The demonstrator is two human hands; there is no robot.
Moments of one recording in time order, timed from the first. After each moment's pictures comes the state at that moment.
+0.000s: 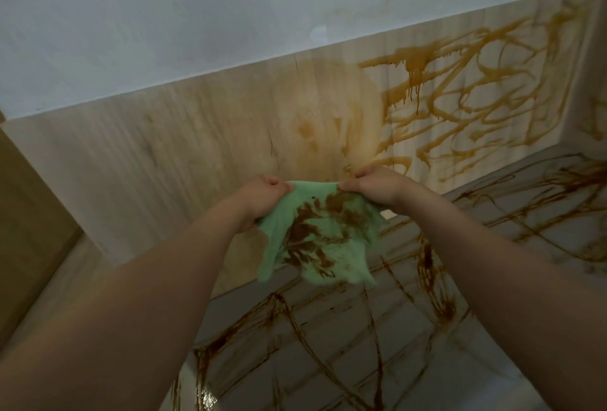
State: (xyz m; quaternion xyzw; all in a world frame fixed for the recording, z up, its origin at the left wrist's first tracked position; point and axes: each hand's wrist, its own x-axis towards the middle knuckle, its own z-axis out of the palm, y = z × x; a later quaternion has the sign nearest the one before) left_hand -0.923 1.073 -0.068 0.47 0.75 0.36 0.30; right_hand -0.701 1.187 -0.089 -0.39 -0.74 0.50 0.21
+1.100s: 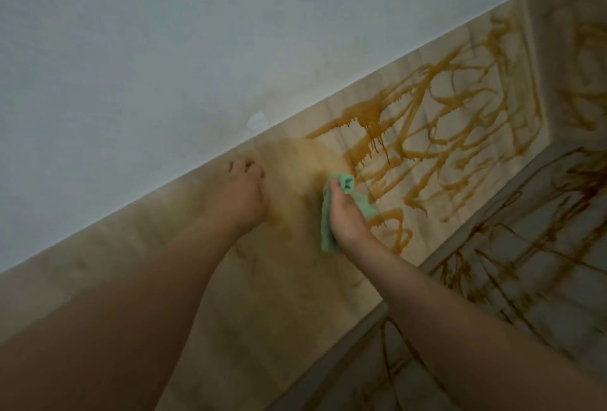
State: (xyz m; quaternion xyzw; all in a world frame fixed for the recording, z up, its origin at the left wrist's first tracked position) left_hand -0.898 1.217 0.051 0.64 0.71 0.06 -0.30; right_hand -0.750 1.273 -0.066 -0.37 -0.52 0.57 0.52
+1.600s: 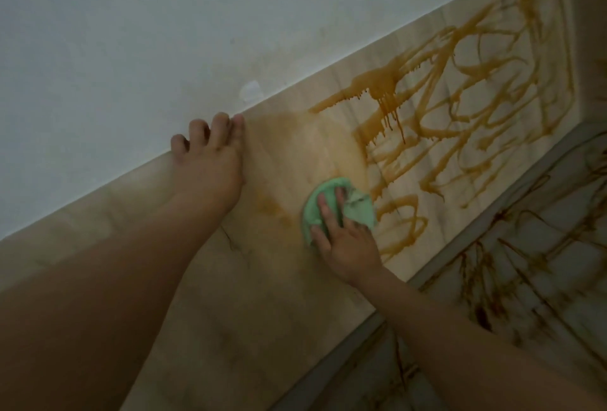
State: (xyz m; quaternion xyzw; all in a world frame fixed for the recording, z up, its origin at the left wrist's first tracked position) left_hand -0.939 1.242 0.046 0.55 0.68 -0.03 -0.49; right_hand -0.807 1.333 -0.195 -0.42 -0.78 0.19 0.43
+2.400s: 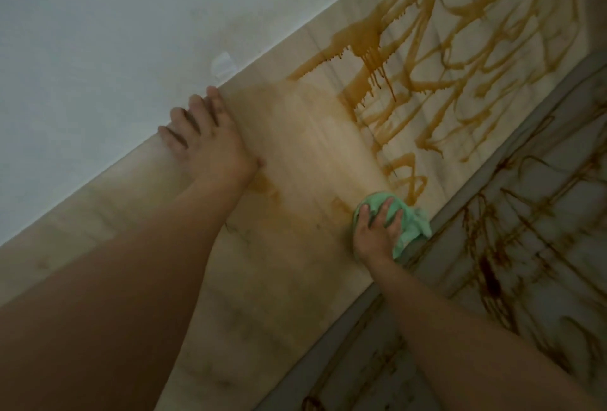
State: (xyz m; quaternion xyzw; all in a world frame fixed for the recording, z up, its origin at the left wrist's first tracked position) left_hand -0.908 1.269 0.023 0.49 0.77 0.06 -0.40; right_hand -0.830 1.350 -0.277 -0.57 -0.45 0.52 0.45
